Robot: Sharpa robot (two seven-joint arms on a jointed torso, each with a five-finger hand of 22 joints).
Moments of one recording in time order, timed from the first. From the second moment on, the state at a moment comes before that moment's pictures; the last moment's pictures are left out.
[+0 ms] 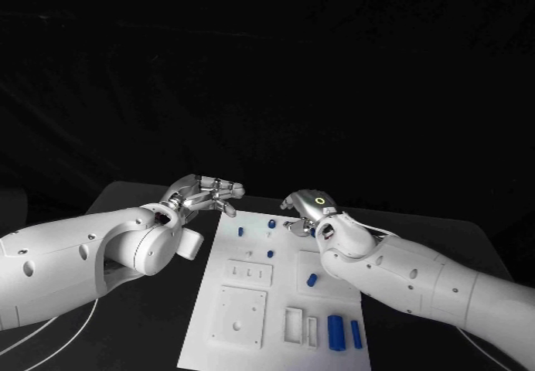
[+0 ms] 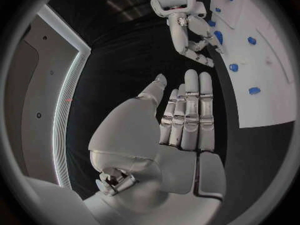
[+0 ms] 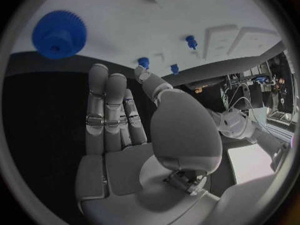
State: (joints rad) left arm 1.44 -0.82 -0.20 1.52 -0.12 -0.37 0.26; left_hand 1.34 -0.01 0.12 -0.08 0.06 1.04 0.14 0.06 0.07 1.16 0.10 0.06 0.06 1.26 0.02 0.54 0.26 0.06 1.00 0.00 0.70 0.34; right arm 1.10 -0.50 0.12 1.16 -1.86 -0.52 -0.30; right_hand 1.33 -0.21 0.44 -0.15 0.12 1.07 0.10 0.07 0.06 1.10 0.09 0.06 0.06 1.44 -0.01 0.88 0.44 0.16 1.47 -0.03 0.39 0.97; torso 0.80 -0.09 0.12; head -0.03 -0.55
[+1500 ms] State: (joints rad) left arm 1.43 -0.85 -0.21 1.48 -0.12 -0.35 0.27; left_hand 1.34 -0.01 0.12 -0.08 0.06 1.04 0.14 0.06 0.07 1.16 0.10 0.06 0.06 1.26 0.02 0.54 0.26 0.06 1.00 0.00 0.71 0.34; right arm 0.98 -0.76 0.23 1.19 -1.50 -0.36 -0.02; right_hand 1.32 -0.11 0.10 -0.20 0.29 1.03 0.11 0.07 0.07 1.25 -0.01 0.82 1.02 1.43 -0.09 0.94 0.76 0.08 1.47 -0.11 0.67 1.28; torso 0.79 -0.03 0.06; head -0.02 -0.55
